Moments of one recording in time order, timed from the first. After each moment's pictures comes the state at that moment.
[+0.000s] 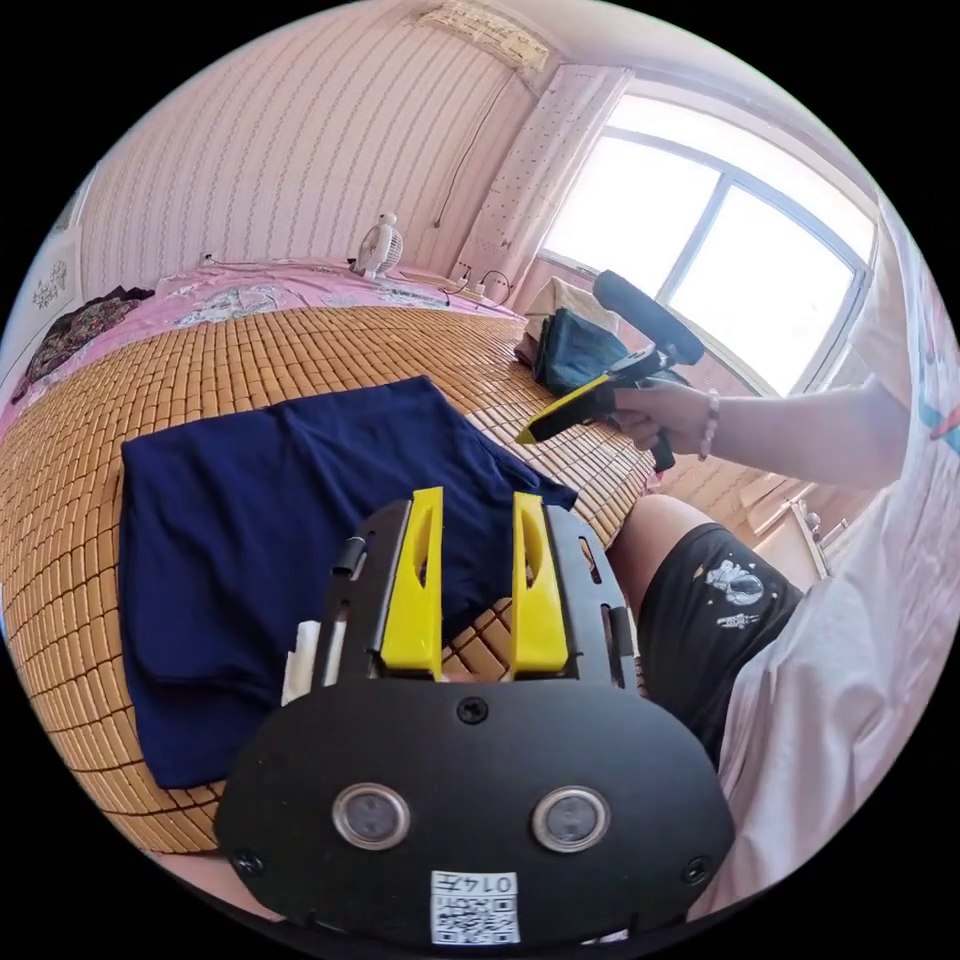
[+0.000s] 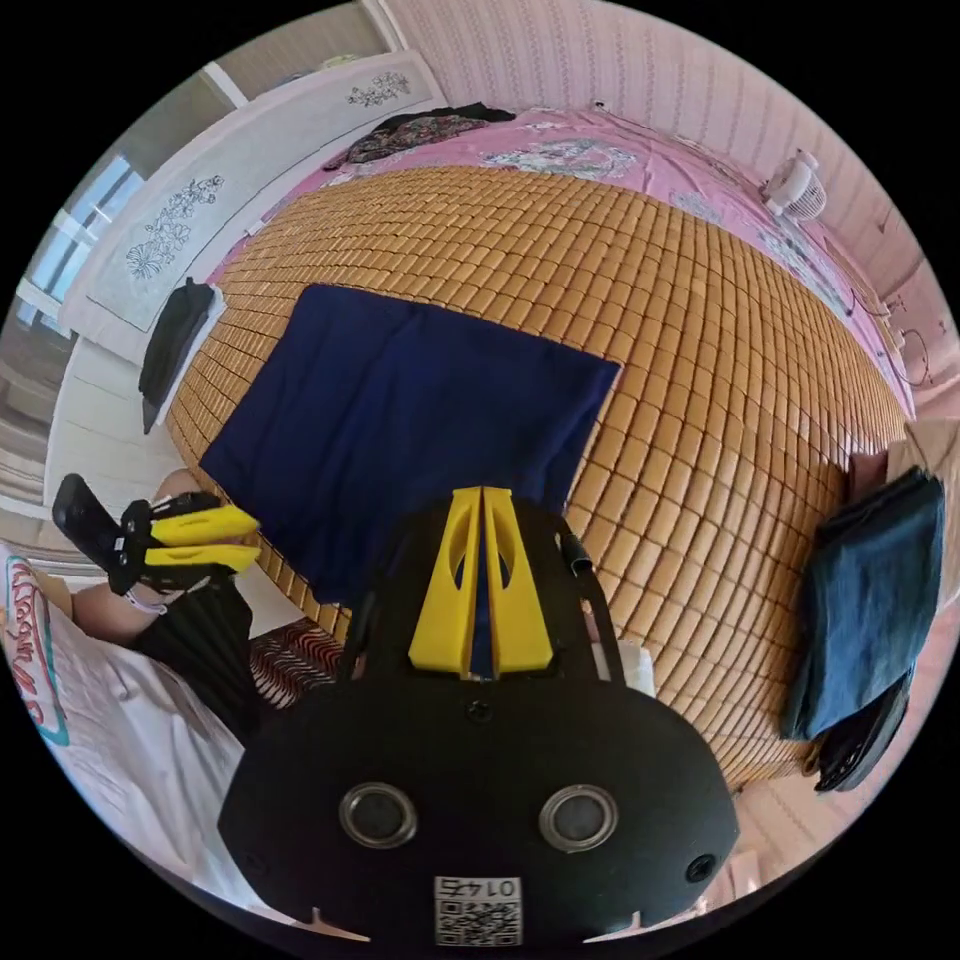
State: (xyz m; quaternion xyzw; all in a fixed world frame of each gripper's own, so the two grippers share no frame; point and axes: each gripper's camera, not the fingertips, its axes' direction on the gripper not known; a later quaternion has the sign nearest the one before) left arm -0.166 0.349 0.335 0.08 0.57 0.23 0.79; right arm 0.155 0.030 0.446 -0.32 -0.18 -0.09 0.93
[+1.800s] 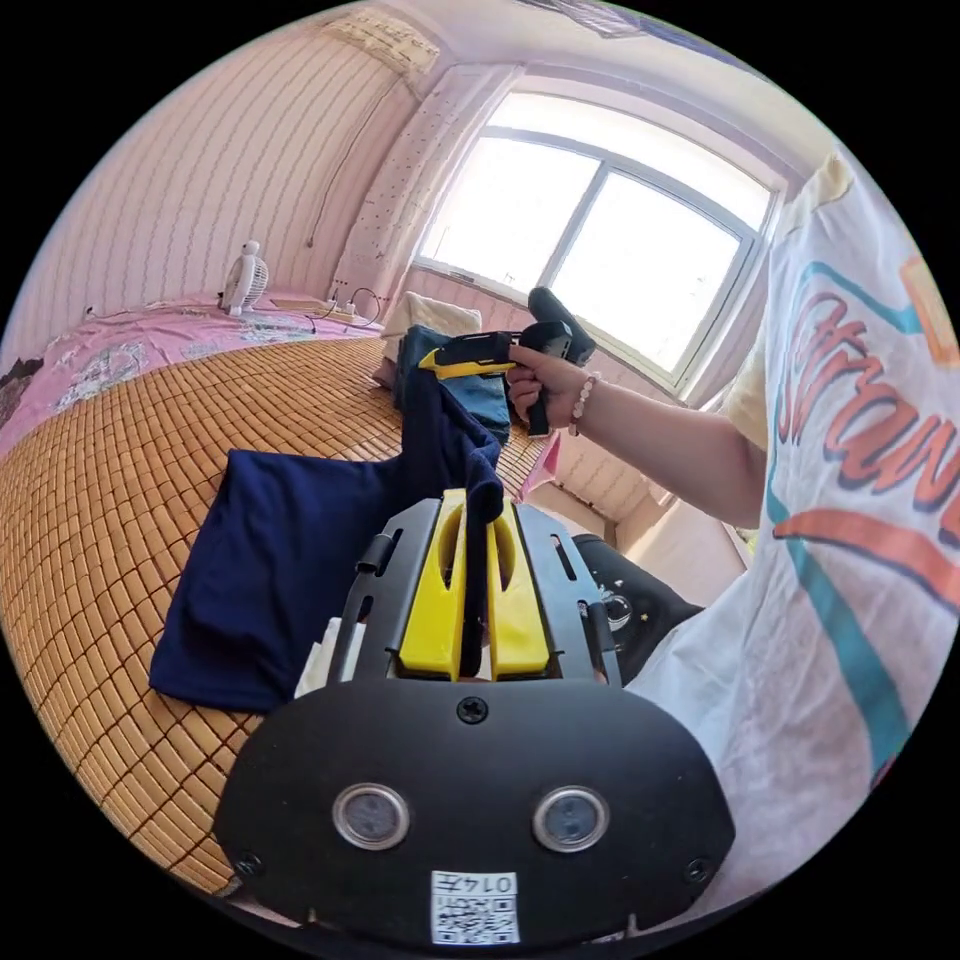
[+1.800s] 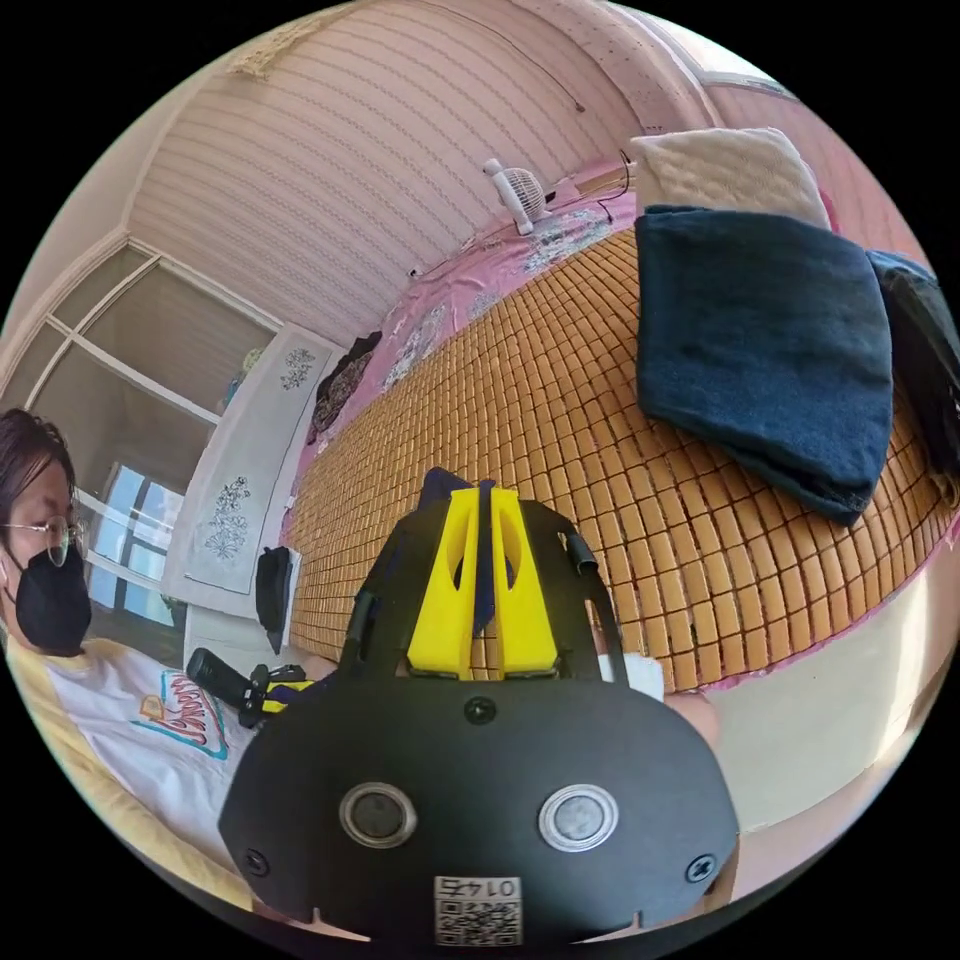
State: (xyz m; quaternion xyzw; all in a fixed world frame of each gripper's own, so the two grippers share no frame) left arm -0.156 0.330 0.264 0.11 0.66 0.27 0.70; right arm 0.386 0.086 0.347 -0.12 -0.27 0.21 0.93
